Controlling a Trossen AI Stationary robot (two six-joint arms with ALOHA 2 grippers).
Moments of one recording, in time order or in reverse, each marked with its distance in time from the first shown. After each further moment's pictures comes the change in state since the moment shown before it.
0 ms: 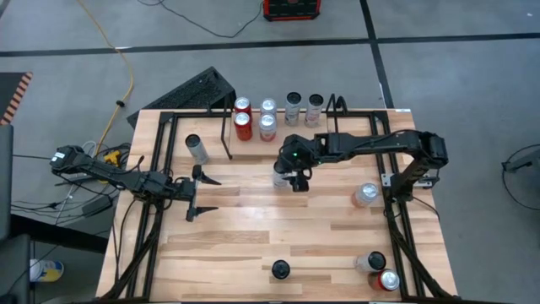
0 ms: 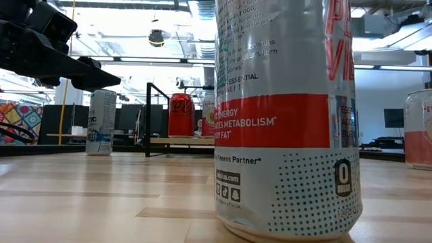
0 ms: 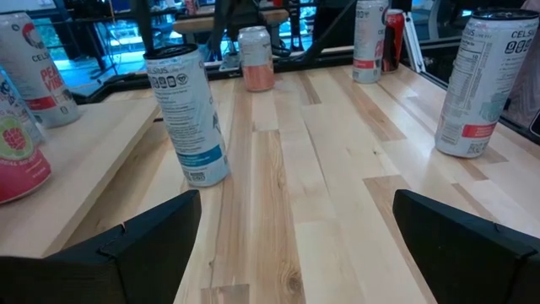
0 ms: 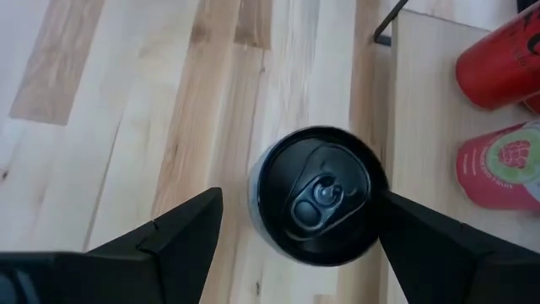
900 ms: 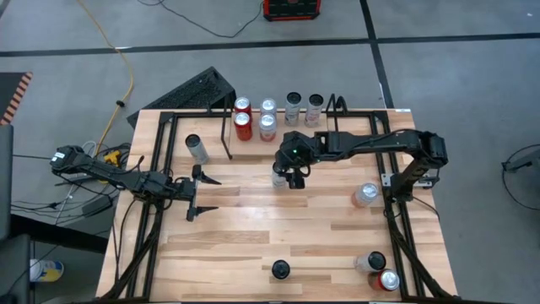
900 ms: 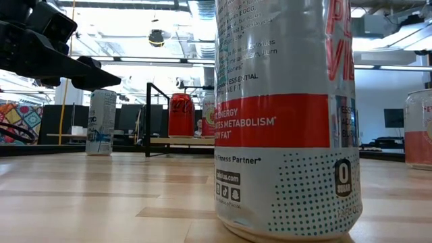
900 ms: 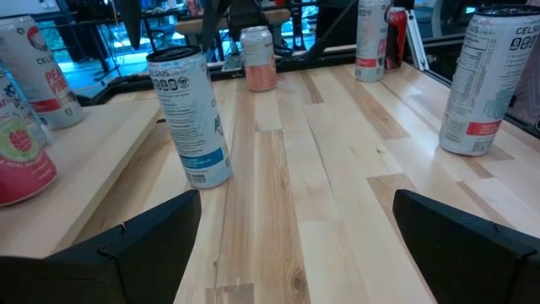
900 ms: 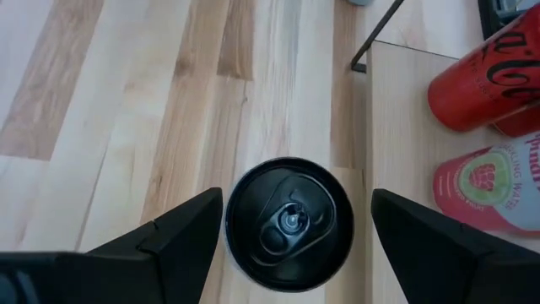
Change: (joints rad) left arm 0.000 0.000 0.000 0.000 -0.008 0.013; right arm -0.009 0.001 0.000 0.076 0.004 0.007
